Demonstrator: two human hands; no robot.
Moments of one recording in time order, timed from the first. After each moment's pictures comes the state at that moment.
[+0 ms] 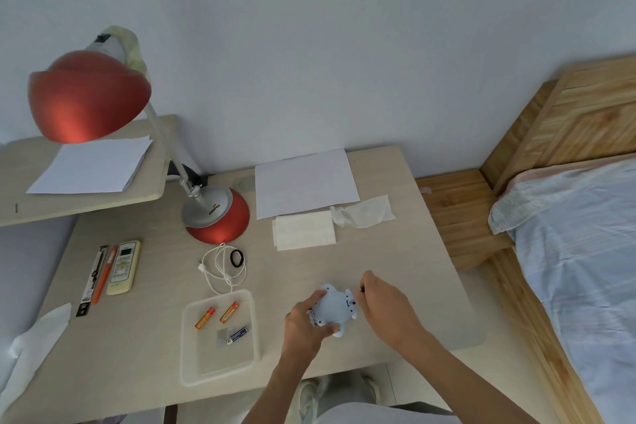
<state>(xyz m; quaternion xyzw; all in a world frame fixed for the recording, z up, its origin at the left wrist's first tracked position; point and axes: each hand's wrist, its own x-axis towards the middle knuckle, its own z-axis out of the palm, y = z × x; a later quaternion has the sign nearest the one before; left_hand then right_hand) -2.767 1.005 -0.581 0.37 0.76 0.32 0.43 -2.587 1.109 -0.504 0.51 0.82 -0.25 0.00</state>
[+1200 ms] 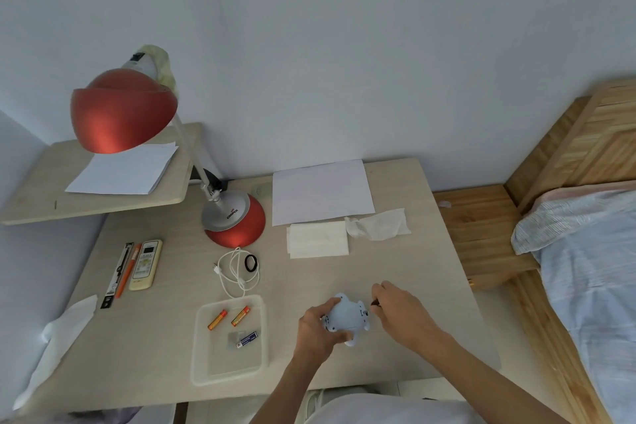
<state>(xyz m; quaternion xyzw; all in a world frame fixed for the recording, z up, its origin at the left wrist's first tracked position) -2.765 1.021 -0.577 0.37 0.76 0.30 0.44 -2.577 1.143 -0.510 0.42 0.87 -0.24 0.09</state>
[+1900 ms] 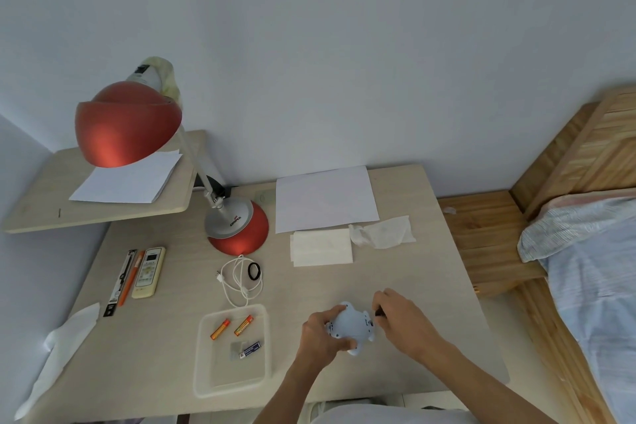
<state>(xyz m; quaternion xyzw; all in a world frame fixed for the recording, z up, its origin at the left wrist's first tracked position) -2.774 1.031 -0.570 0.37 0.75 0.27 0.47 -2.580 1.146 -0.512 0.43 0.85 -0.29 0.07</state>
